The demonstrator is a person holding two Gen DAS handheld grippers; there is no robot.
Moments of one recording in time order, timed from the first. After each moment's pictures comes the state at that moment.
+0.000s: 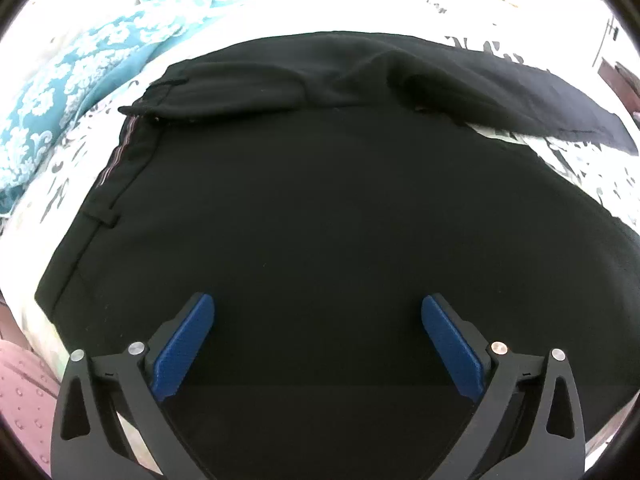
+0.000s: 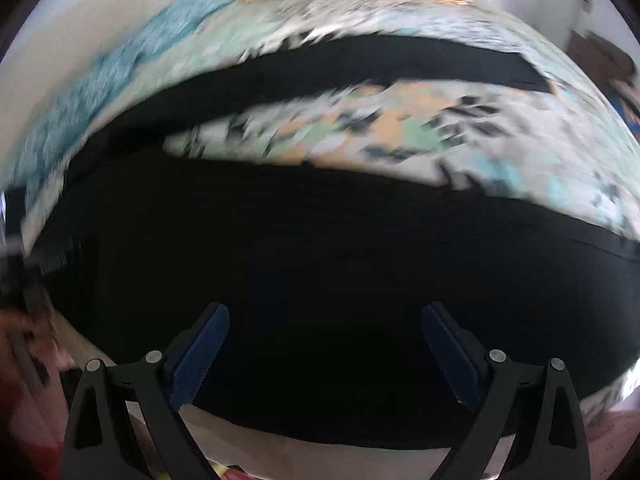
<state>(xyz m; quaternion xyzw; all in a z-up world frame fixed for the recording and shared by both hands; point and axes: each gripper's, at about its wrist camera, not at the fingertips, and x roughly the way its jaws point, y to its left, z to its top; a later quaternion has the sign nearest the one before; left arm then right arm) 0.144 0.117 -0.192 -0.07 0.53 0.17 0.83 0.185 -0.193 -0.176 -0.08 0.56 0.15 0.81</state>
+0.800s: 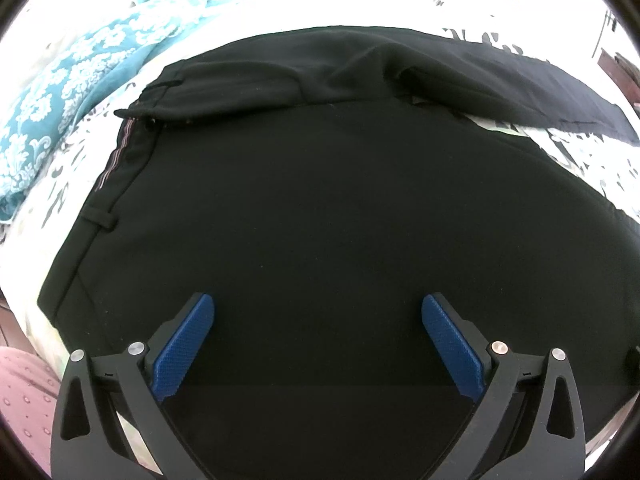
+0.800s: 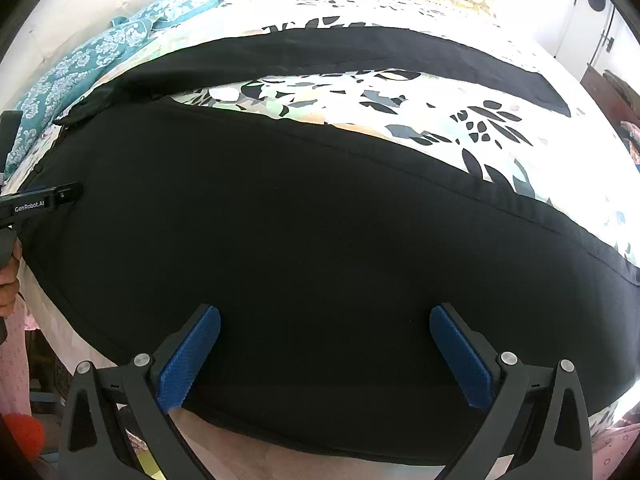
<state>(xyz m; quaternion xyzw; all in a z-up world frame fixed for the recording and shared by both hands) 0.146 0.119 -0.197 -0.06 0.54 0.18 0.82 0.175 -0.198 -0.185 -0.10 0.53 0.17 0.83</state>
